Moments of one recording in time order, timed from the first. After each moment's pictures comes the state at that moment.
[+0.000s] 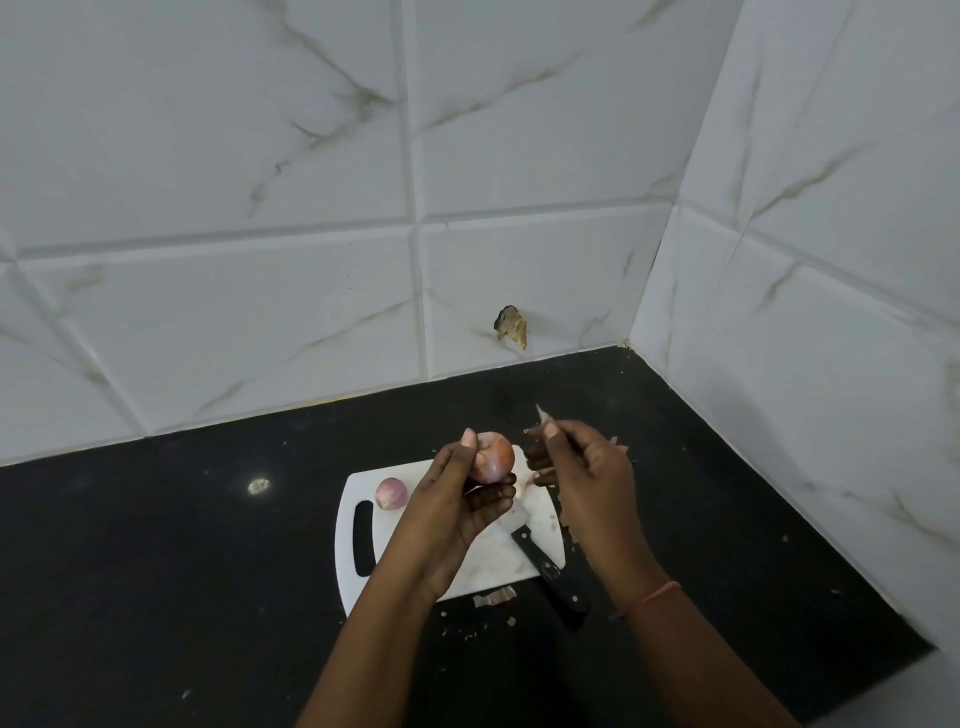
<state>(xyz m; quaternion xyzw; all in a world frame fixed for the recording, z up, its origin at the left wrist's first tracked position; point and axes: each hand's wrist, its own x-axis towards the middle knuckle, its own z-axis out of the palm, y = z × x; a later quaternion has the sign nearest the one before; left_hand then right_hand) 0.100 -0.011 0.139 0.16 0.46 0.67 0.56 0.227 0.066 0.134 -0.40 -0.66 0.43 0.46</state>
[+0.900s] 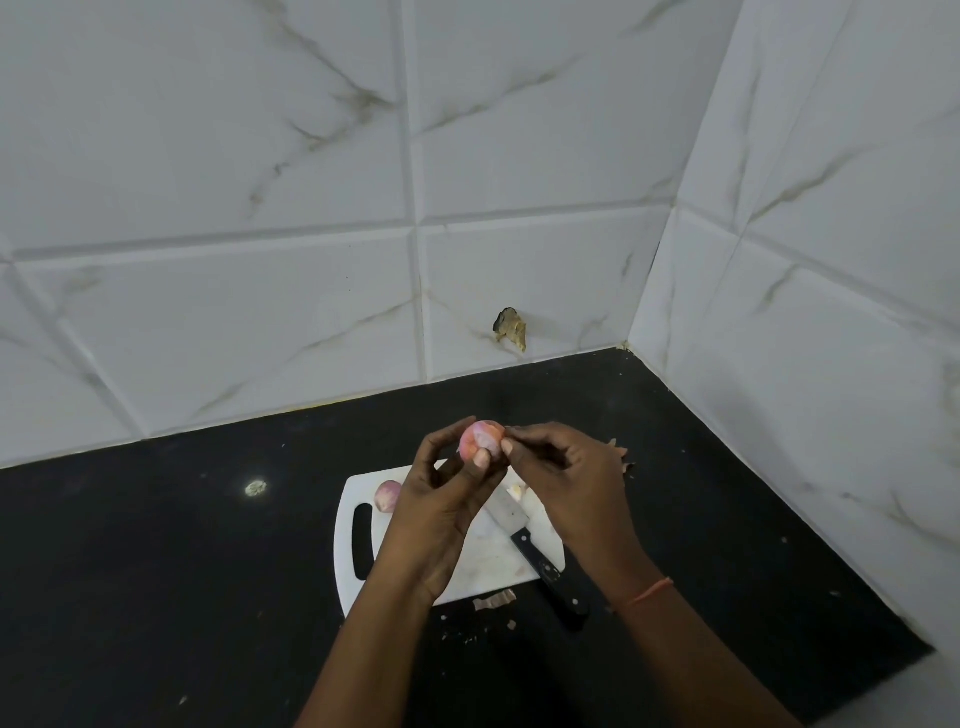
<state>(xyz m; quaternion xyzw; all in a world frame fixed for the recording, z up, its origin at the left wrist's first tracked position) 0.096 -0.013 0.137 0.18 0.38 0.74 0.52 0.218 0.062 0.141 -0.35 -0.74 0.36 0.45</state>
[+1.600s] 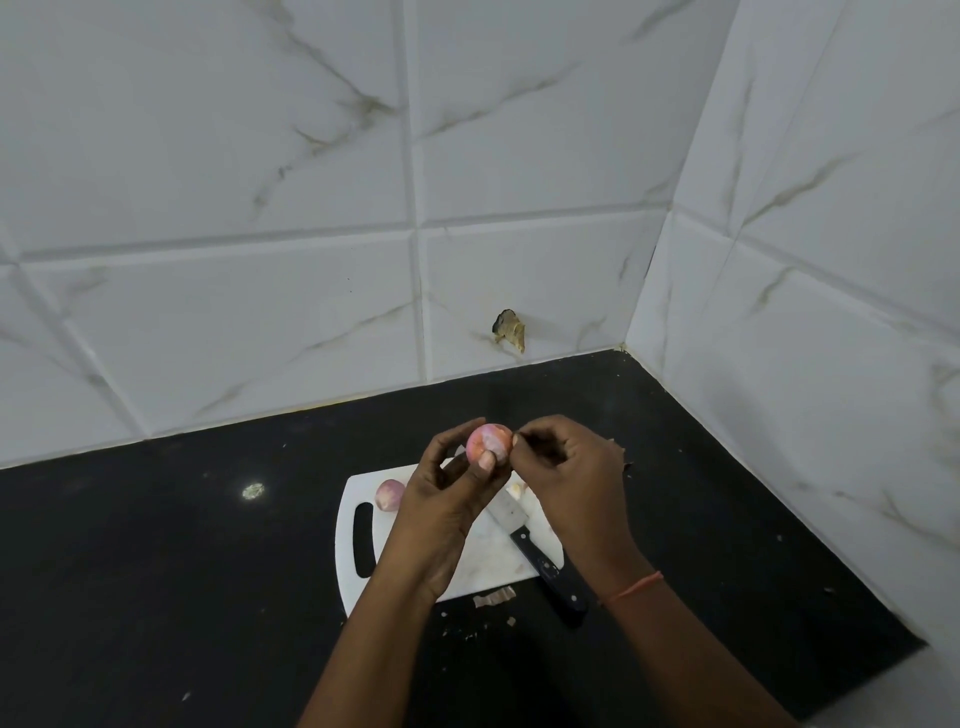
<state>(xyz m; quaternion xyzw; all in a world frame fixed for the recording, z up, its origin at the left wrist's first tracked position) 0.099 -0.018 0.138 0.21 0.40 0.73 0.52 0.214 0.055 0.147 -0.36 -0.75 0.28 0.48</state>
